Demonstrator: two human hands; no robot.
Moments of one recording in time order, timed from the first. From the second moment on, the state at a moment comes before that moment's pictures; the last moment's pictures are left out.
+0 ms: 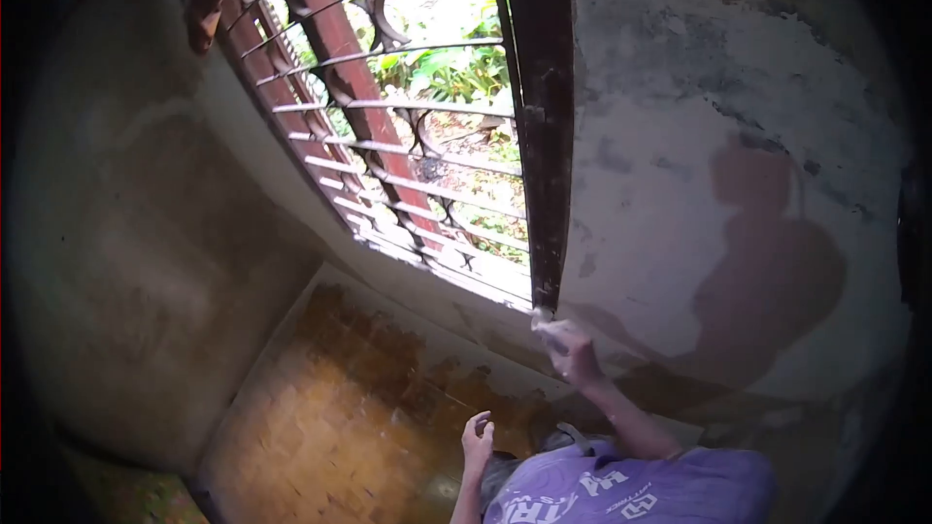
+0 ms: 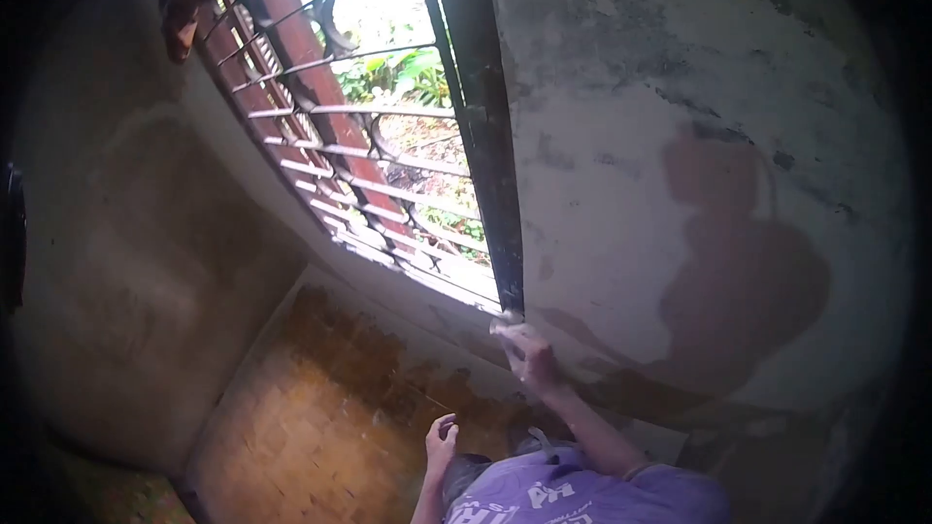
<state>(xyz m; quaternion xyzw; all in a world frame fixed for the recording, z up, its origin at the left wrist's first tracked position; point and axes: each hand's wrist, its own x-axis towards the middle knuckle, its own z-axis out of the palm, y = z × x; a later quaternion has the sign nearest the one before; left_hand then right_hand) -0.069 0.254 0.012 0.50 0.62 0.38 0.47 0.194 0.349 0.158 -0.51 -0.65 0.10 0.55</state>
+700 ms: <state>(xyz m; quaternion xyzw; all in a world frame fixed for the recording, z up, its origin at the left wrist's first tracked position) -0.194 0.469 0.007 0.62 0.47 0.23 0.58 0.193 0.439 0.133 -0.71 -0.49 -0.35 0.38</state>
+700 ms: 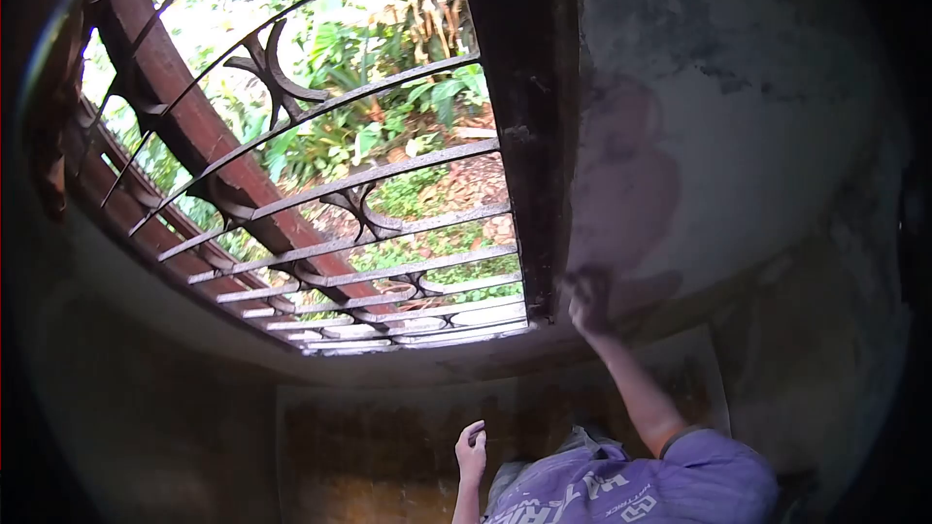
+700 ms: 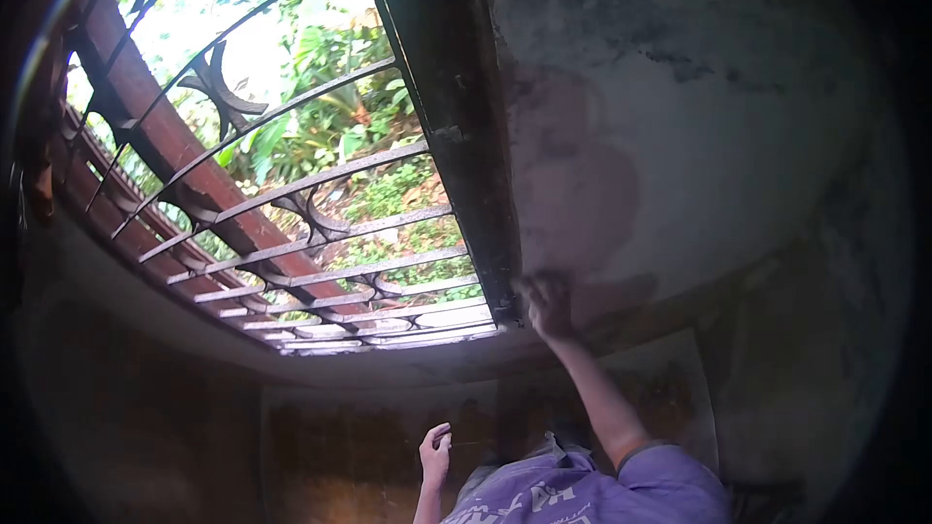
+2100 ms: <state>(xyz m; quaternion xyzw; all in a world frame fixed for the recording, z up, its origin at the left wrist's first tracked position) -0.167 0.457 0.021 0.53 0.48 0.21 0.67 0.233 0.398 0.096 -0.69 -0.60 -0.30 0.27</state>
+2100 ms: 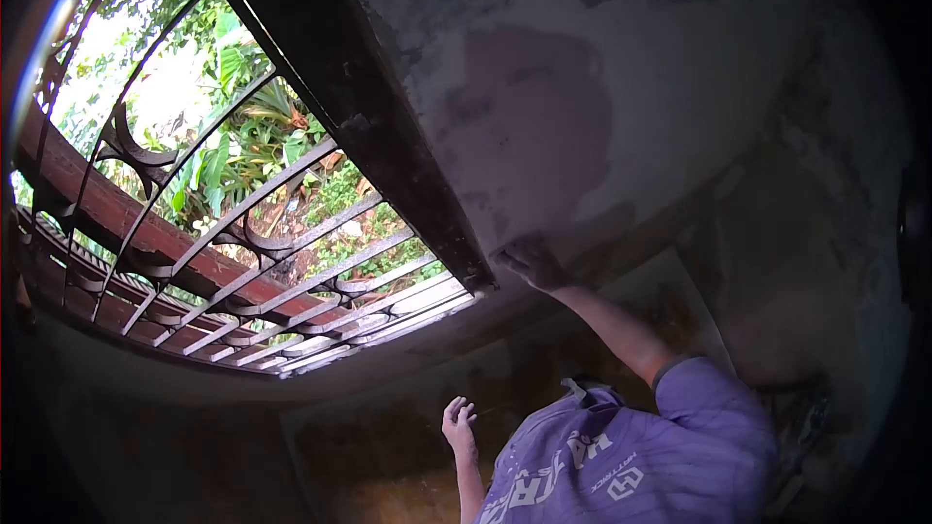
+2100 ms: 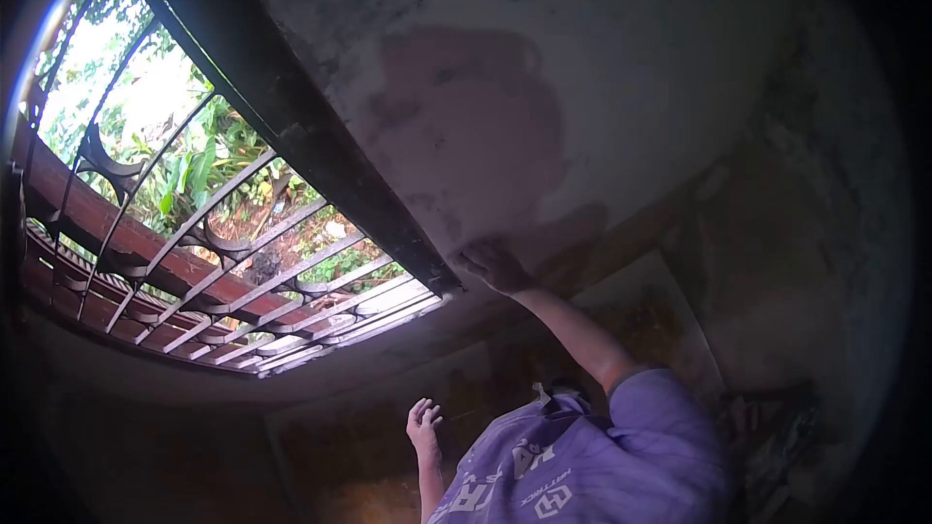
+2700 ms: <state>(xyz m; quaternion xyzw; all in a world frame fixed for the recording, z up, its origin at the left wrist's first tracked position) -0.154 0.419 0.014 0.49 0.51 0.23 0.67 0.232 0.376 0.103 -0.66 -0.64 -0.29 0.27</state>
